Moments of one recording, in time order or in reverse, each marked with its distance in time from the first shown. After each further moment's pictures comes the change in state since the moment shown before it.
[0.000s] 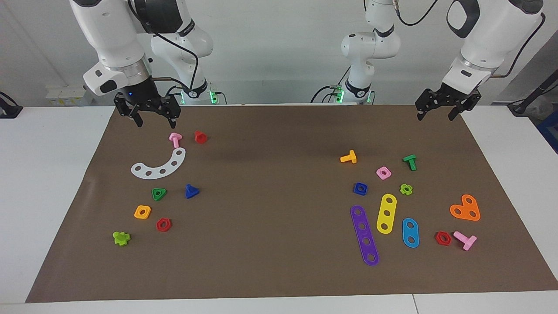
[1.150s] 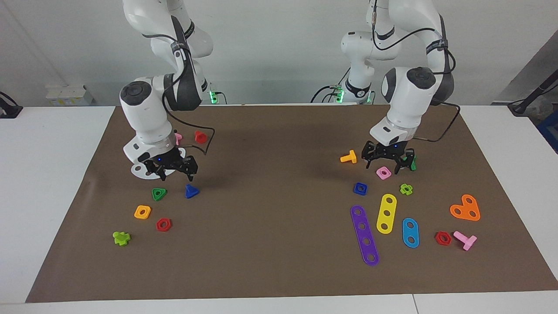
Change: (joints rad) left arm -0.171 0.131 -0.003 -0.421 0.001 0.771 0.149; right arm 0.000 0.200 0.003 -0.317 0.000 0.599 -0.034
